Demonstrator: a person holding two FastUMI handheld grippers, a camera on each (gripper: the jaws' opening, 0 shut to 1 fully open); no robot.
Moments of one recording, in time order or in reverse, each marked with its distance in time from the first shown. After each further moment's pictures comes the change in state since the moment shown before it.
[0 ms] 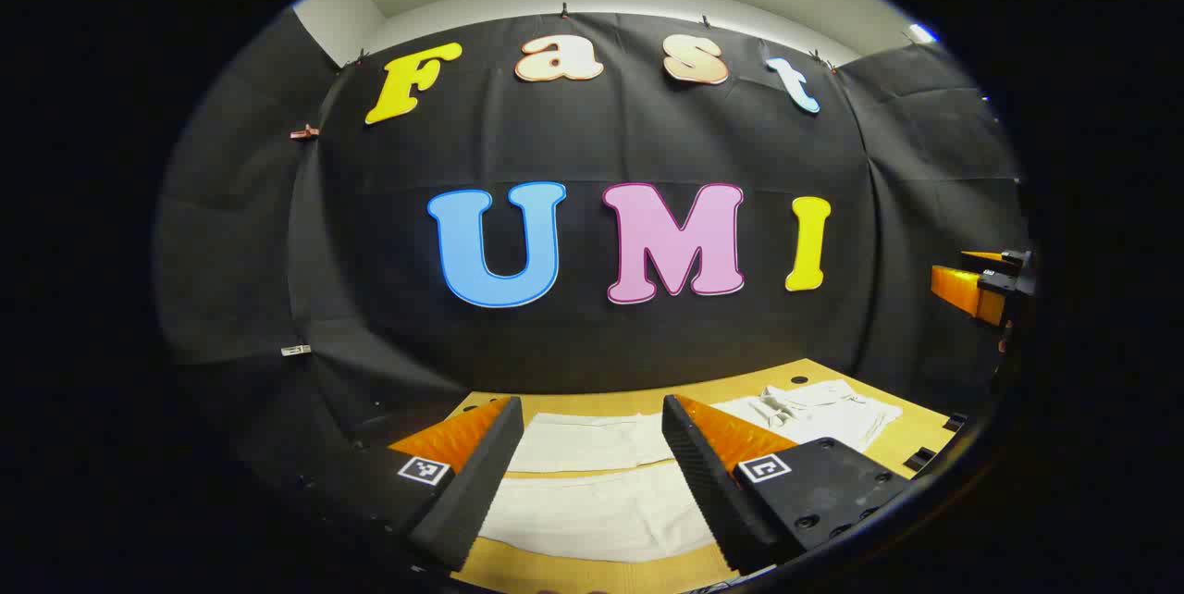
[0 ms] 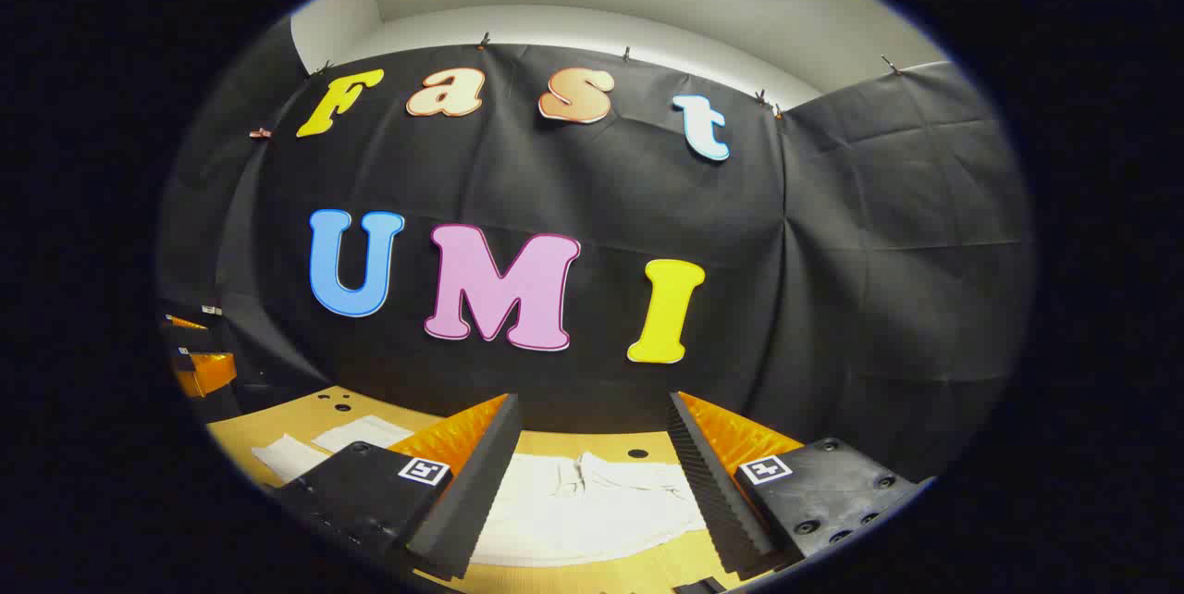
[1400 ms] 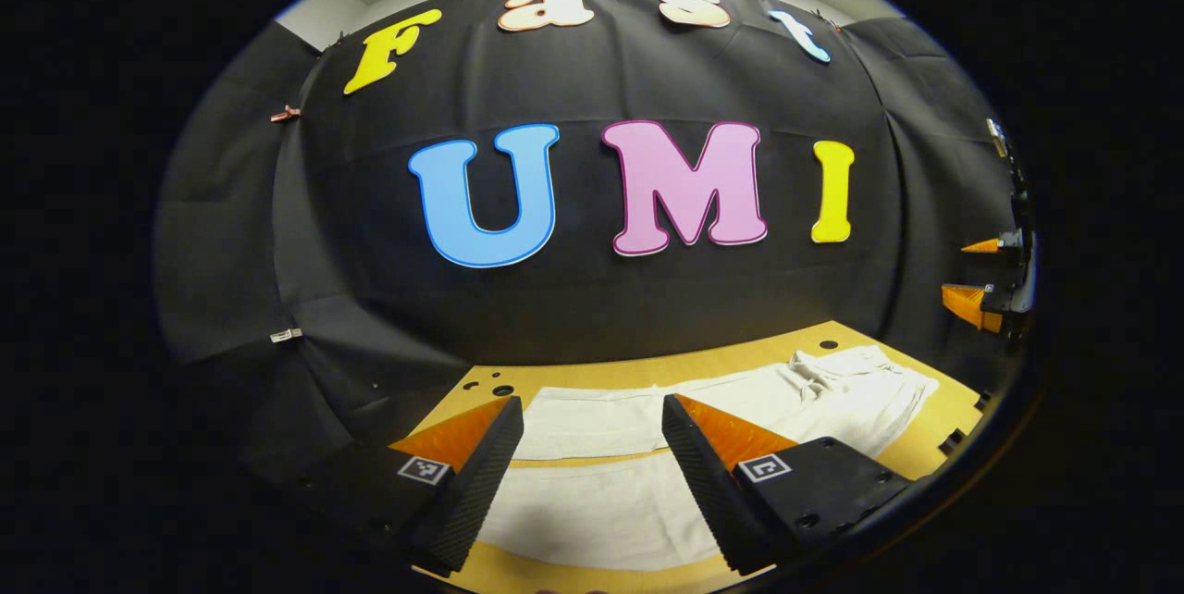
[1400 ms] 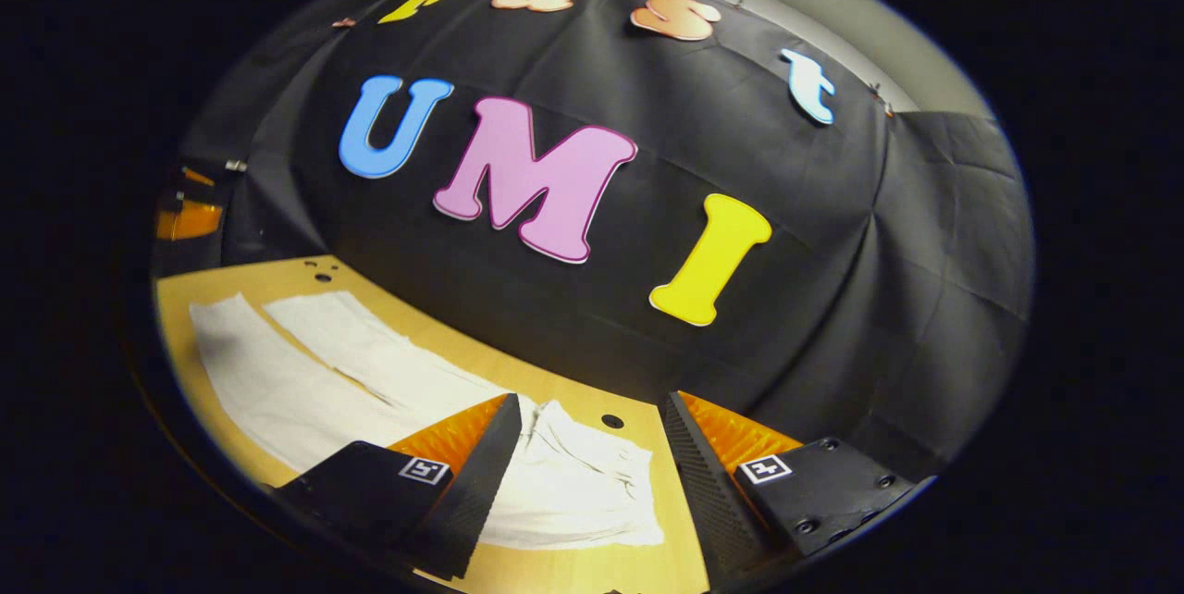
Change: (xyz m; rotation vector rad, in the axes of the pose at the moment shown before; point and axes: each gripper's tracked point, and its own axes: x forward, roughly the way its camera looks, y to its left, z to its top) left arm 0.070 0.005 -0.060 0.067 0.134 0.053; right arm 0.106 -0.048 -0.118 -0.408 0.174 0.198
